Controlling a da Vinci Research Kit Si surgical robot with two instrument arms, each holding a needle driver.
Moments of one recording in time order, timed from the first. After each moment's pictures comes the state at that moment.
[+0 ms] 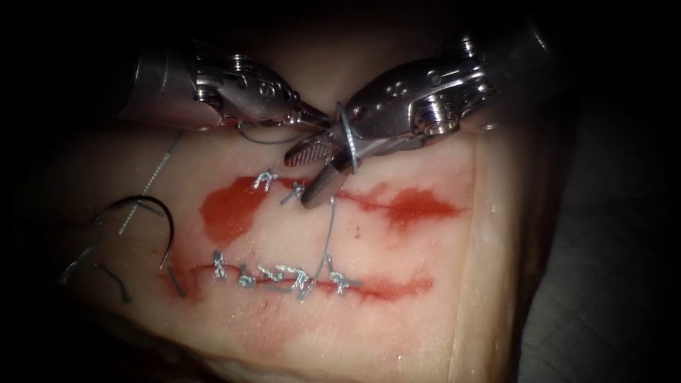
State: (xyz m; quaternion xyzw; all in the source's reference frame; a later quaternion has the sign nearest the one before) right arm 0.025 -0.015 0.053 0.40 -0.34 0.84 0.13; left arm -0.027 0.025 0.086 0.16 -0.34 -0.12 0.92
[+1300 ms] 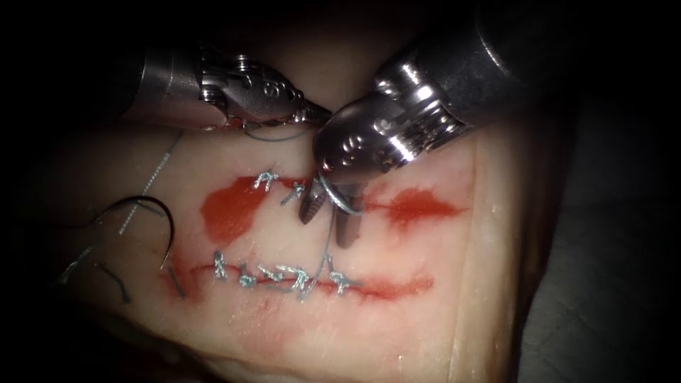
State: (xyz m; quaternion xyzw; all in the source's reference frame) right arm 0.028 -0.018 0.052 0.21 -0.36 0.79 0.45; left arm -0.028 0.025 0.086 0.13 -0.34 -0.13 0.92
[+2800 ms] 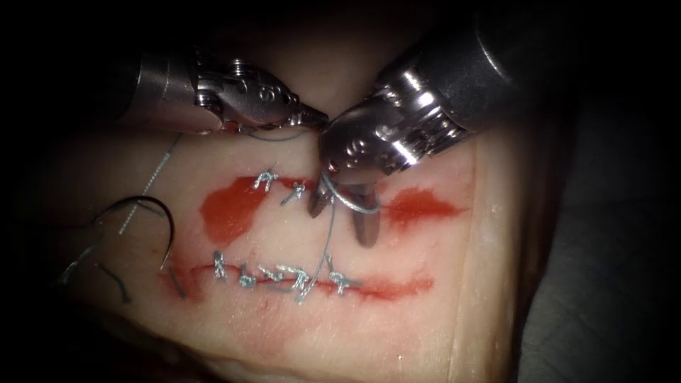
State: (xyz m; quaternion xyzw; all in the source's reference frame) right arm 0.027 -0.018 0.053 0.18 -0.35 0.82 0.42; left arm -0.027 0.025 0.086 0.13 -0.34 -0.13 0.92
